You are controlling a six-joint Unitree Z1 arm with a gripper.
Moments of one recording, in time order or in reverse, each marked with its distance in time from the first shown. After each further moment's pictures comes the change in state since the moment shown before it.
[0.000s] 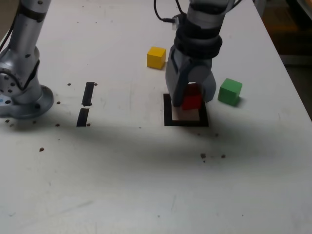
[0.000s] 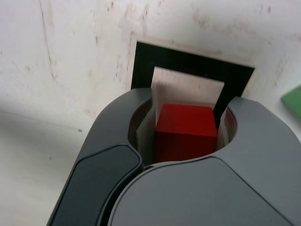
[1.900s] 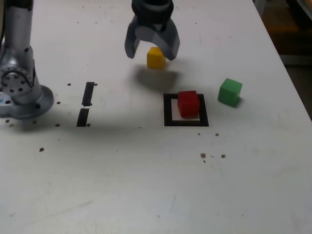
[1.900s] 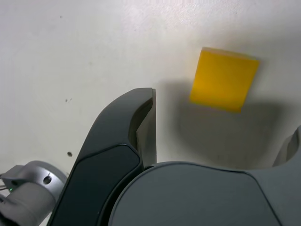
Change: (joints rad) arm 0.305 -0.163 0.250 -0.046 0.282 0.683
